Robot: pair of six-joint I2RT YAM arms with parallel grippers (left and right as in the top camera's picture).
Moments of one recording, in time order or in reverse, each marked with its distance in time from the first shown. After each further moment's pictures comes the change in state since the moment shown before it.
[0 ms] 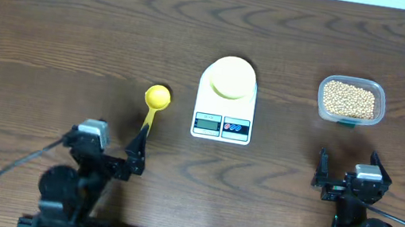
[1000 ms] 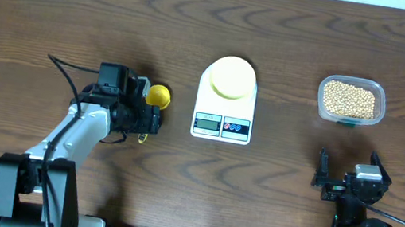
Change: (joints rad) left arm 0.000 1.339 0.352 0.038 0.066 0.158; right arm 0.000 0.000 0.000 0.001 0.001 0.000
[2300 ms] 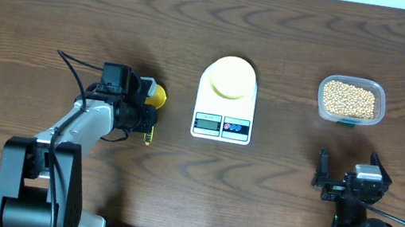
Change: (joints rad) left arm 0.000 0.079 0.001 0.066 0.060 0.064; right arm 0.000 0.000 0.000 0.000 0.000 0.000
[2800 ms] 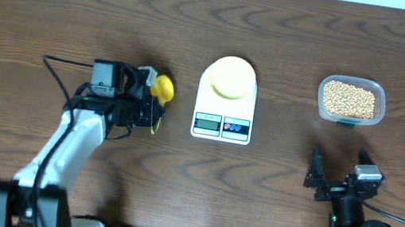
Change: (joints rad) left arm 0.000 -0.204 0.000 -0.013 0.206 -0.146; right arm 0.000 0.000 -0.003 0.048 -0.170 0.188
